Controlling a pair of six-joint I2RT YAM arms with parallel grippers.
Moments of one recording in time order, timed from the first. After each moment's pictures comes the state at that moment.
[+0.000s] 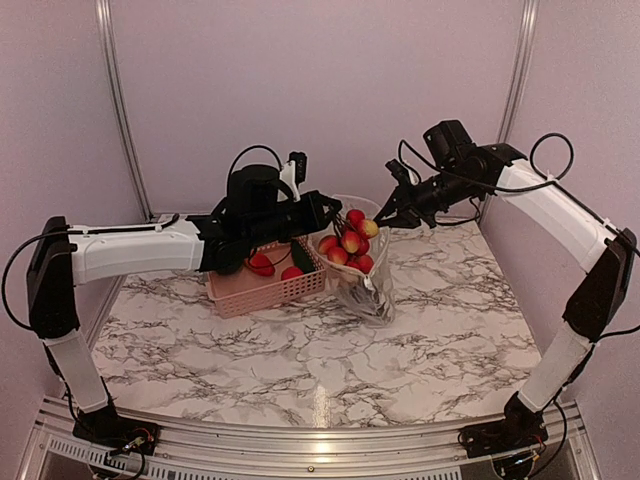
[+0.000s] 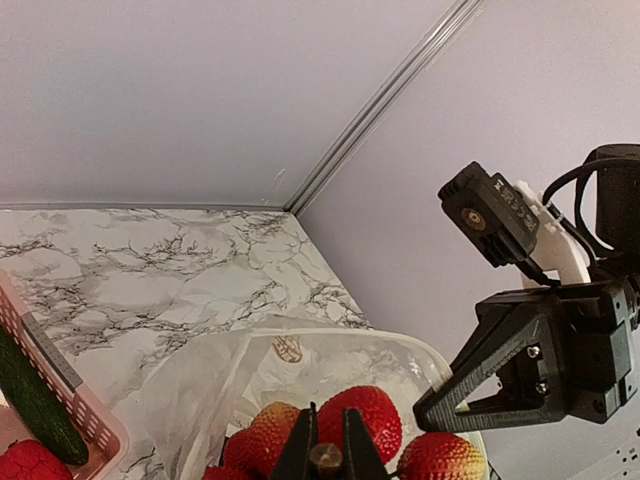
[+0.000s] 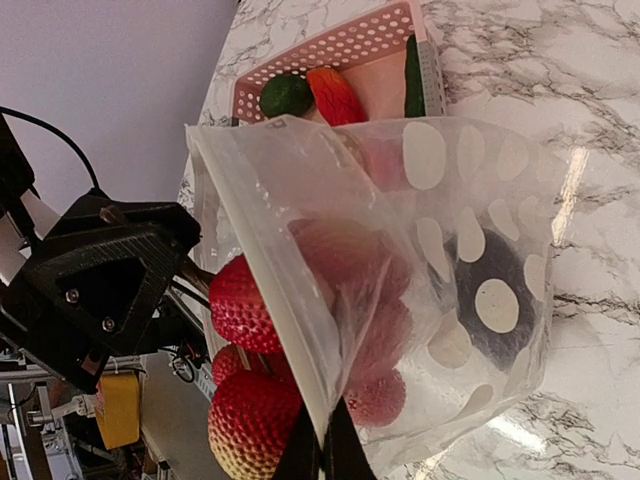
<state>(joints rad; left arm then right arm) -0.88 1.78 1.40 0.25 0.00 -0.66 0.49 1.67 1.75 -0.96 -0.58 0.46</state>
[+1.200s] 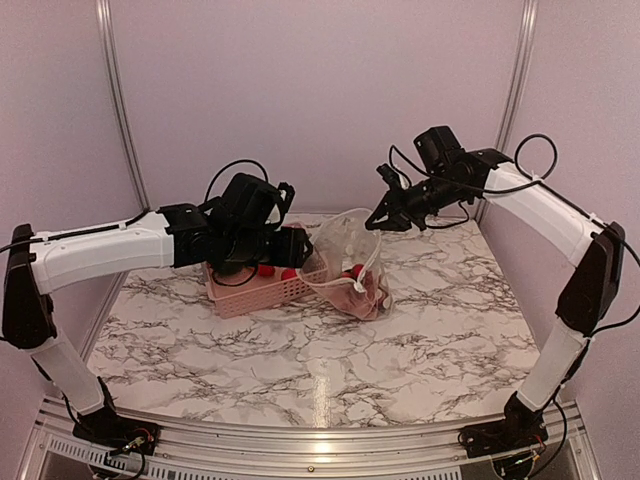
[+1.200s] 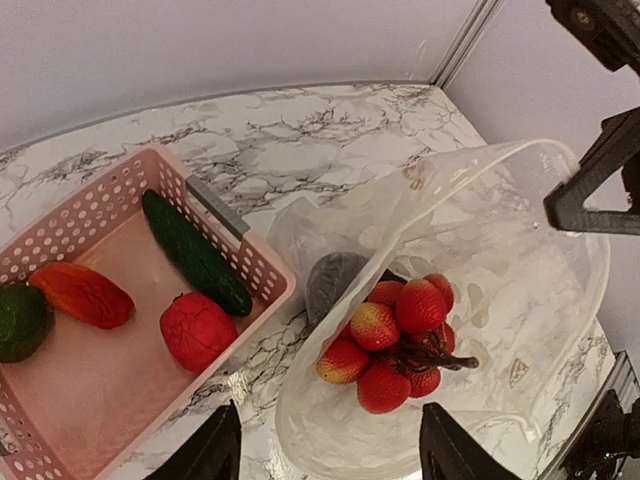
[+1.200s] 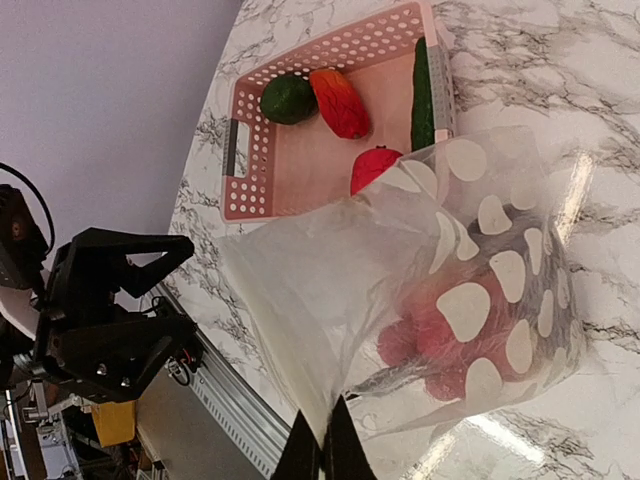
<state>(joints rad) -0.92 1.64 1.44 -0.38 -0.20 -0.48 0.49 1.72 1.75 -0.89 -0.59 0.46</state>
